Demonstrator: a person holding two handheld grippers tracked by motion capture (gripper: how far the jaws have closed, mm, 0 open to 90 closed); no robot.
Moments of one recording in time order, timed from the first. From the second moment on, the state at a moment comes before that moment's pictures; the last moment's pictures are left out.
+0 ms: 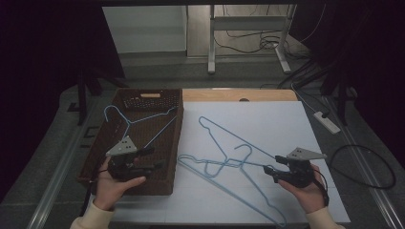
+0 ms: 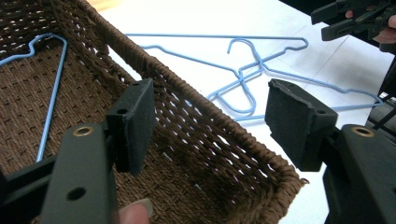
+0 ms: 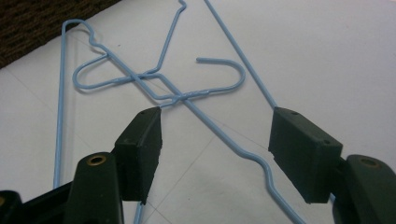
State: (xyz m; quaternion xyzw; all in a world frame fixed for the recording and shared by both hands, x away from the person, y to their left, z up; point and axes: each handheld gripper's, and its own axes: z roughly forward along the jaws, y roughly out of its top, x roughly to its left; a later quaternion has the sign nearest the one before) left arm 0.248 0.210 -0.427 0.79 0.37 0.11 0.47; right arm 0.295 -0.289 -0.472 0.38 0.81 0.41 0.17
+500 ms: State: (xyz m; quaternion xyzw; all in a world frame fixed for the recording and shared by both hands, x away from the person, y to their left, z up) left arm 0.243 0.206 -0.428 0.79 0.37 0.11 0.47; right arm 0.289 -0.272 -0.468 0.36 0.84 0.38 0.16
